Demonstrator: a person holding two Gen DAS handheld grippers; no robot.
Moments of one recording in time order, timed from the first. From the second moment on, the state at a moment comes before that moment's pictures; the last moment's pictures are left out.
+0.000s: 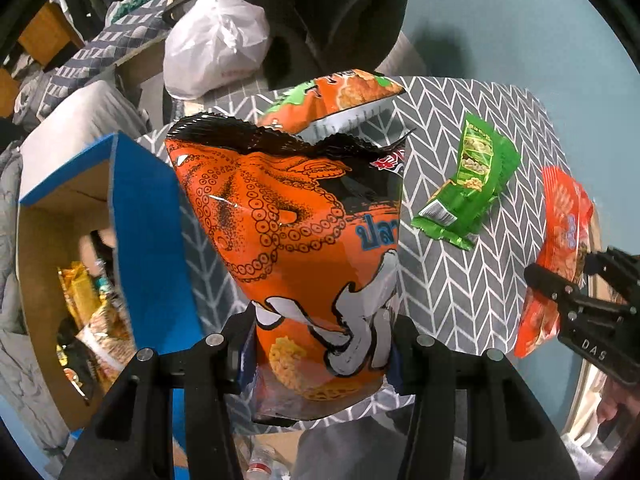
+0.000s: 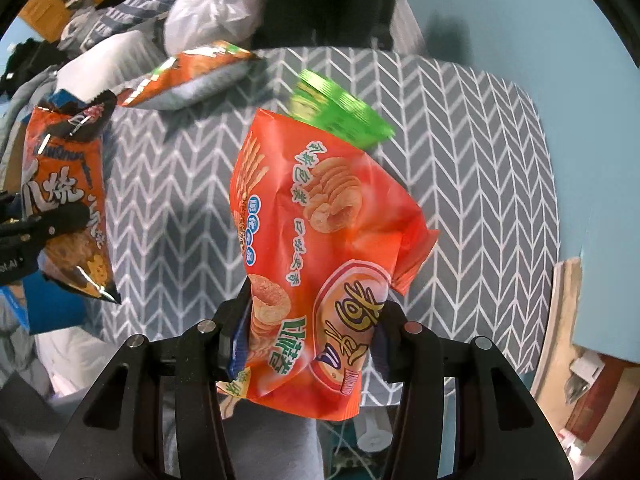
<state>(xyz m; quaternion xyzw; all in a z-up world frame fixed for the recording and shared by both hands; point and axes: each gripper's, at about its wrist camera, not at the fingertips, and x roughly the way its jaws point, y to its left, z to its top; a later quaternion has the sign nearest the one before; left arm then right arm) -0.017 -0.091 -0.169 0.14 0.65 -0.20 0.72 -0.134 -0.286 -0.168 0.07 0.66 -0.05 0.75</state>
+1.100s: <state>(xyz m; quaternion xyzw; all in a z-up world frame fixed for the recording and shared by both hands) -0.008 0.076 -0.112 0.03 0.63 -0.09 0.77 -0.037 -0.092 -0.129 -0.01 0.61 0.14 0.78</state>
